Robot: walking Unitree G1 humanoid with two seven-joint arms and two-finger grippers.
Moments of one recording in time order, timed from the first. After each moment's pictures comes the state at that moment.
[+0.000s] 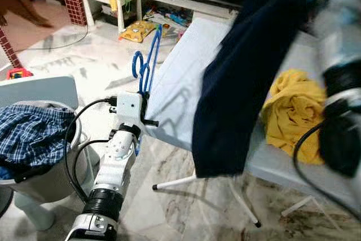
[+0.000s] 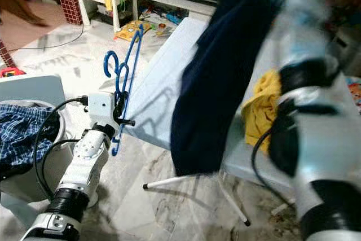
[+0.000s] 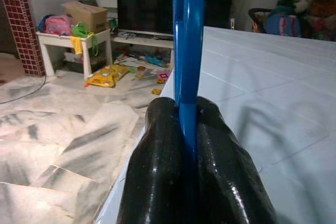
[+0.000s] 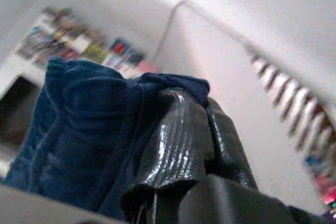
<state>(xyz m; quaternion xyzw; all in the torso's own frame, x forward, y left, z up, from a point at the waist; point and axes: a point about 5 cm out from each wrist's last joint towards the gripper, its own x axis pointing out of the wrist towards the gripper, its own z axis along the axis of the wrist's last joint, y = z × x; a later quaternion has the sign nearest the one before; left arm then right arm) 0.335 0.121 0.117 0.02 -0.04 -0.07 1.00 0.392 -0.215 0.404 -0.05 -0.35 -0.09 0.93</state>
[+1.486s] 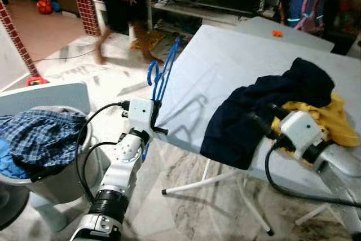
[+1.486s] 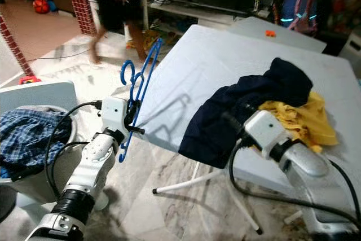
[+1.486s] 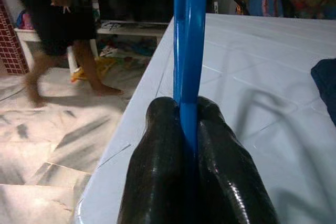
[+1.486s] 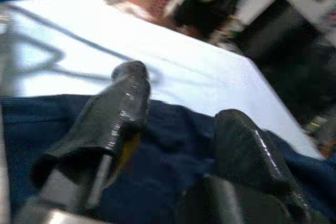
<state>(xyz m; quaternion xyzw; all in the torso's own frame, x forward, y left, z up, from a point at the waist) 0.334 0.106 0.105 0.03 0.00 -0.13 0.99 0.268 -0.215 0.156 -0.08 0.04 0.29 0.95</state>
